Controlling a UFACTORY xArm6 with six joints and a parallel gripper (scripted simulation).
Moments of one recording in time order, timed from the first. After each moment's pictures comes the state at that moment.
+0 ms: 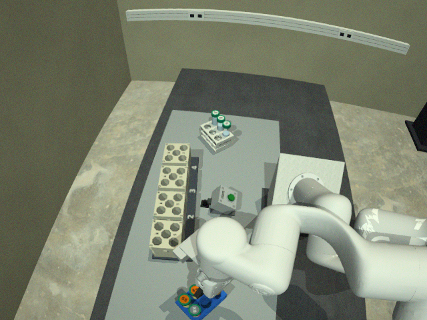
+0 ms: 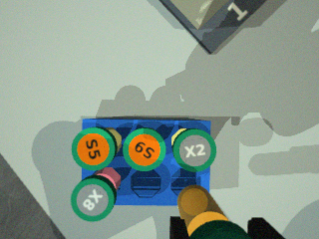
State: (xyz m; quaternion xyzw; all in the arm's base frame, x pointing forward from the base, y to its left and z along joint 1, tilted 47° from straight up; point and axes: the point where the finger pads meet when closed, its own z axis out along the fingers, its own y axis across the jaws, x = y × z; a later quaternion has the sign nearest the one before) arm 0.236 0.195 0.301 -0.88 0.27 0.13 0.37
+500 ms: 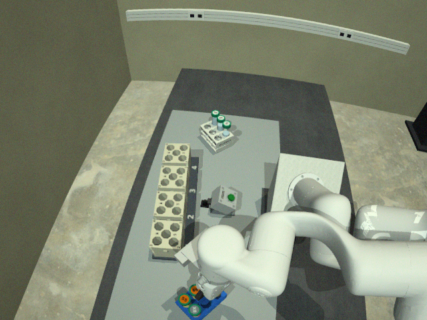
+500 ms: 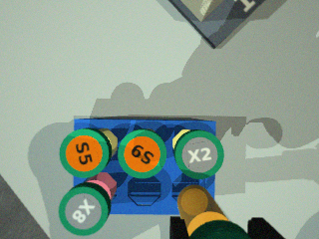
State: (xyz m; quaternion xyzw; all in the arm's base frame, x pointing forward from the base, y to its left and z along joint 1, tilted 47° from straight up) arm 0.235 0.215 0.282 -0.88 0.27 0.13 0.37
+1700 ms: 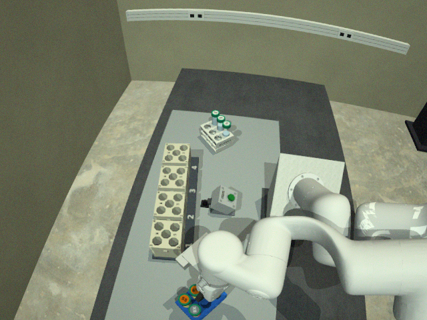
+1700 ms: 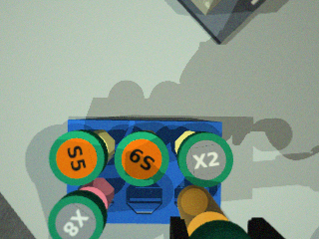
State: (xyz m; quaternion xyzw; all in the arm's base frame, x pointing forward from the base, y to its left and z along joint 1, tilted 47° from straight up) arm 0.234 0.231 0.268 -0.88 0.27 0.13 0.37
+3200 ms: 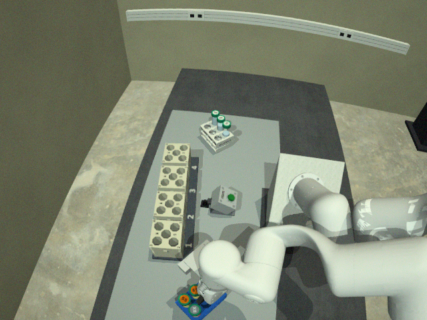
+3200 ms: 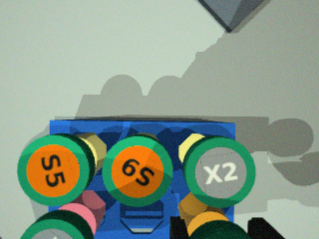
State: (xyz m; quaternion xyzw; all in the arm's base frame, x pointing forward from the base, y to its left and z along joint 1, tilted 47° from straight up) arm 0.233 0.260 0.240 -0.88 0.27 0.13 0.37
